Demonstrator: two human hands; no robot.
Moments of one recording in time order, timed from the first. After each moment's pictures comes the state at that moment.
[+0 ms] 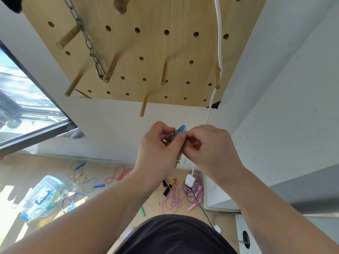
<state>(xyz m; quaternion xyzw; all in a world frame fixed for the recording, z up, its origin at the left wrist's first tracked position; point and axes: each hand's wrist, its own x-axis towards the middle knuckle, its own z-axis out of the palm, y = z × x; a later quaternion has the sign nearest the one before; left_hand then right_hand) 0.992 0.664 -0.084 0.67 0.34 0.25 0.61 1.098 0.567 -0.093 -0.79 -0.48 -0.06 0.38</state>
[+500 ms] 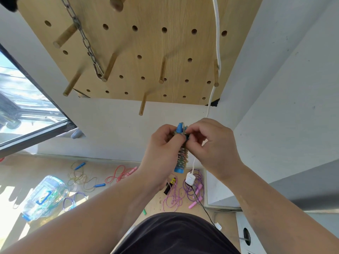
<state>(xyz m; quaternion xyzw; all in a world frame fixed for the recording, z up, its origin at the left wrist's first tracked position) 0.998 0.657 -0.083 0.59 0.33 0.19 0.72 1.103 0.563 -0.097 -0.74 -0.47 -0.05 0.48</state>
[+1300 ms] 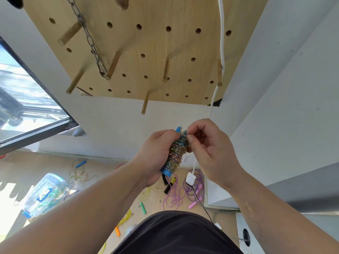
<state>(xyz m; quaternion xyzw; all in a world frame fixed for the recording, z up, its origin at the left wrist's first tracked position) 0.988 0.675 -0.076 0.54 0.34 0.07 0.77 1.084 0.557 -0.090 -0.68 -0.44 0.13 0.58</state>
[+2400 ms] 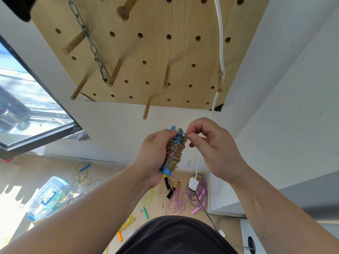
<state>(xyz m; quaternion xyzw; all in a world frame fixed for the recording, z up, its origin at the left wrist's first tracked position) 0.996 0.678 -0.075 0.46 0.37 0.14 0.80 1.108 0.563 -0.084 -0.68 -0.42 0.20 0.57</state>
